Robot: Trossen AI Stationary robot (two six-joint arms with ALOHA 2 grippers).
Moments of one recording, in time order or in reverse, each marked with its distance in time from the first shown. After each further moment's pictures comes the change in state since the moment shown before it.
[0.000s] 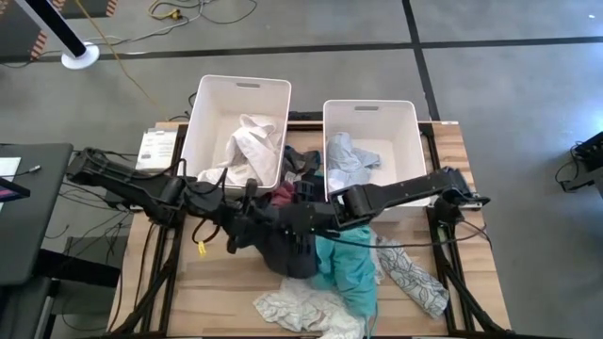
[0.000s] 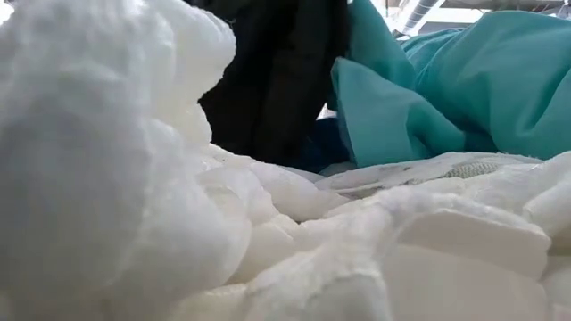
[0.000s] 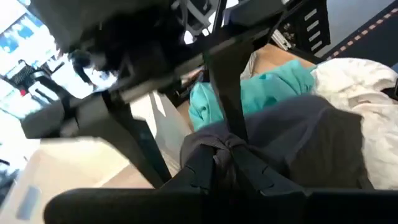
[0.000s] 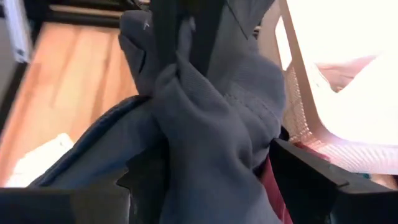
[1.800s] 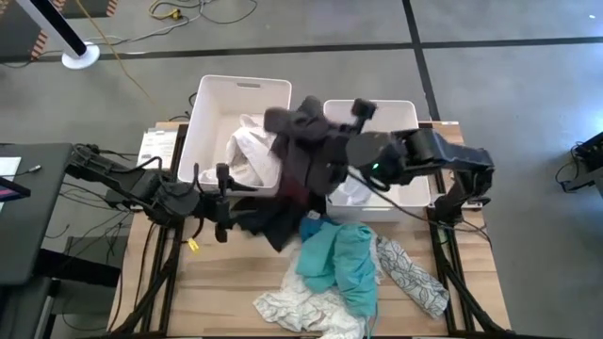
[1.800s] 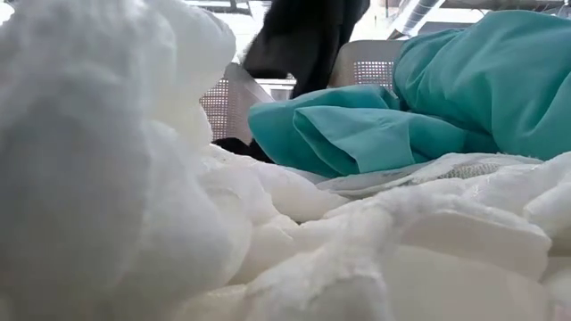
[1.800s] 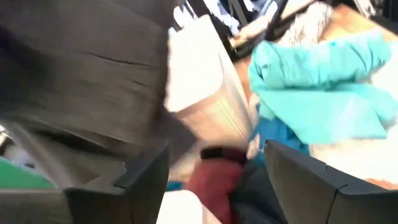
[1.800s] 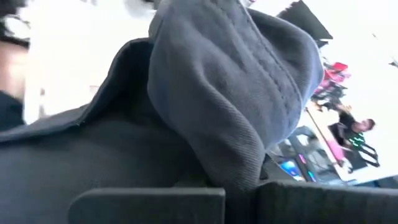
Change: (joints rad) left arm -0.108 -0.095 0.089 -0.302 -0.426 -0.195; right arm -0.099 -0.173 0.380 -0.329 0.577 -0.449
